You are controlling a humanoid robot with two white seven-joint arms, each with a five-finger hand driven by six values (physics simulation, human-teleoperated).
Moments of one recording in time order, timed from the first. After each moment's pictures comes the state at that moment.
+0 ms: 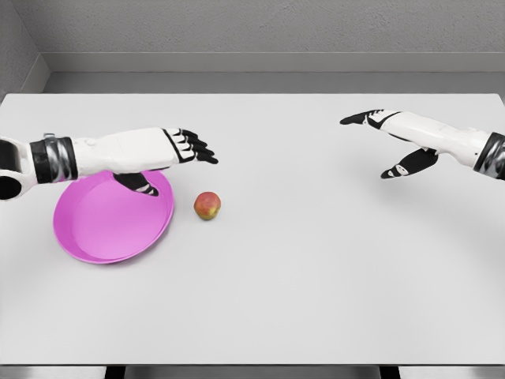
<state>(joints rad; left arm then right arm) -0.77 0.78 -0.88 -1.46 -0.32 -0.61 -0.38 -0.57 -0.70 0.42 -1.25 0.09 -0.61 0.61</state>
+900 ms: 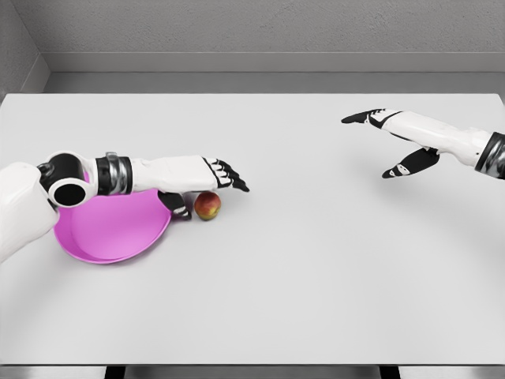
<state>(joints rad) -0.79 0.60 -0.95 -1.29 -0.37 -0.61 -0.43 -0.57 -0.70 0.42 -1.24 0.09 -0.61 0.61</state>
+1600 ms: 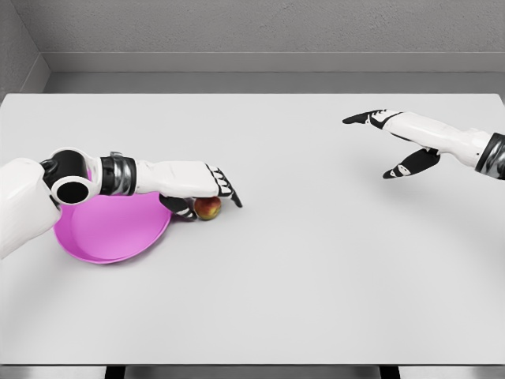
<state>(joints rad) -0.82 0.61 -0.99 -1.31 -0.37 -0.61 -0.50 -0.57 -0.70 0.42 -1.23 0.09 -0.61 0.61</state>
